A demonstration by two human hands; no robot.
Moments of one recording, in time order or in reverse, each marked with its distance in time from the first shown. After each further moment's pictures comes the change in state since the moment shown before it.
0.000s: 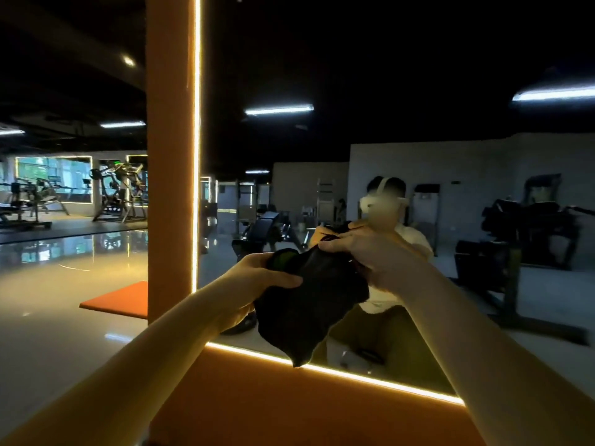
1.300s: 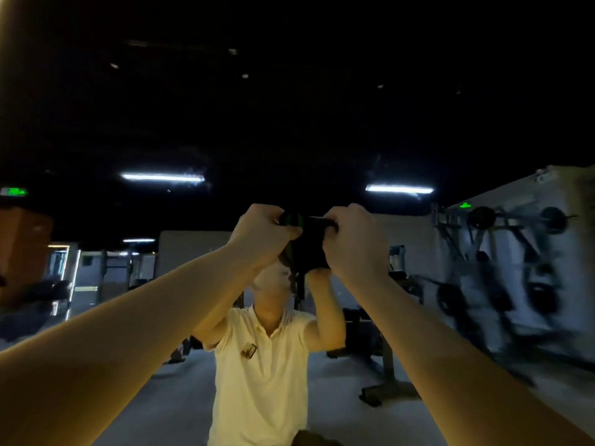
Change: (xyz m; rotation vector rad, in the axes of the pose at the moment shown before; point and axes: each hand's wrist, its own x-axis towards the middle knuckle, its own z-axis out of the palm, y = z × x) left_hand 0.217 0.188 0.216 0.375 0.186 0.644; right_hand 0.024 -0.095 -0.238 -1.106 1.169 -0.737
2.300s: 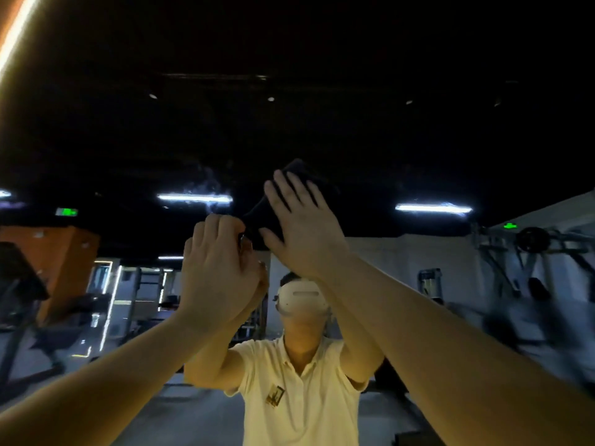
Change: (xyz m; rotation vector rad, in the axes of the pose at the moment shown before) left_hand 0.028 -0.085 -0.008 0.551 0.579 0.425; right_hand 0.094 -0.016 0.107 -0.353 -0.020 -0.606
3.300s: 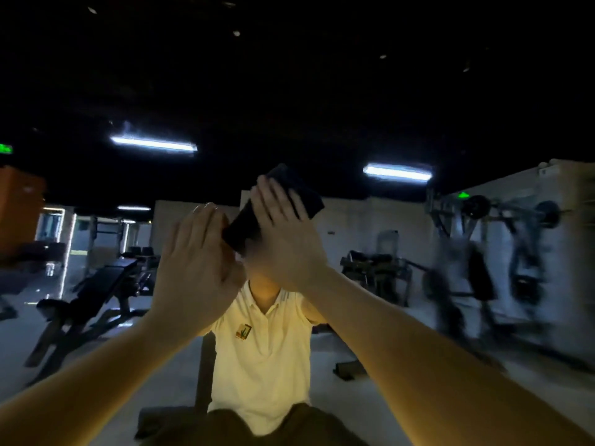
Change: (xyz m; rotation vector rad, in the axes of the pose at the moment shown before) left_hand -0.101 0.069 0.037 0.272 -0.222 0.150; right_hand -0.149 0.038 0.007 0.007 -0.101 -0.054
